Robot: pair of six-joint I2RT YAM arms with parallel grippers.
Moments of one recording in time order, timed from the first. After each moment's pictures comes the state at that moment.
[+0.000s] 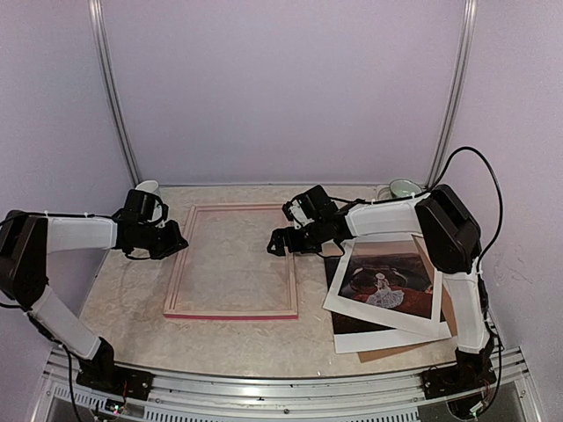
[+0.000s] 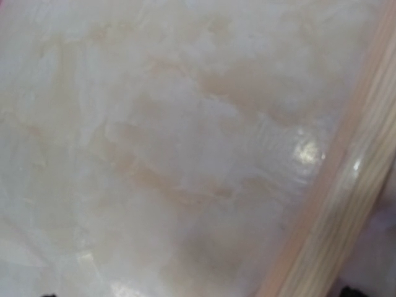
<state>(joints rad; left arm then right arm) -0.21 1.53 0.82 -0.12 0.24 -0.58 0.74 2.21 1.58 -0.18 -0.23 0.42</state>
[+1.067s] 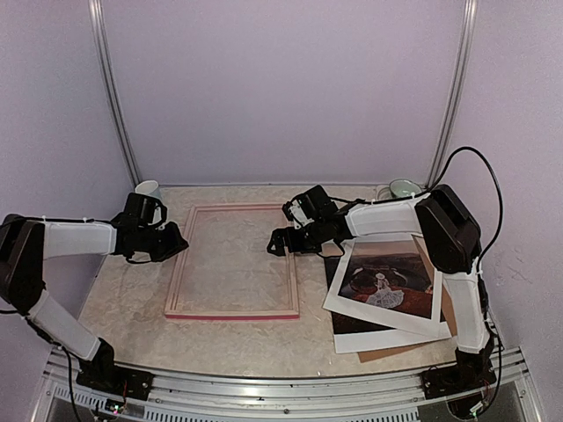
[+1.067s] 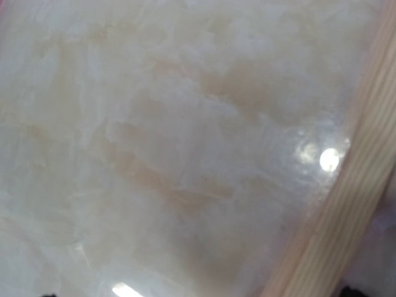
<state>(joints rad) -0.24 1.49 0.77 -0.07 0.20 -0.63 0.74 2.21 1.58 -0.18 -0.23 0.42</state>
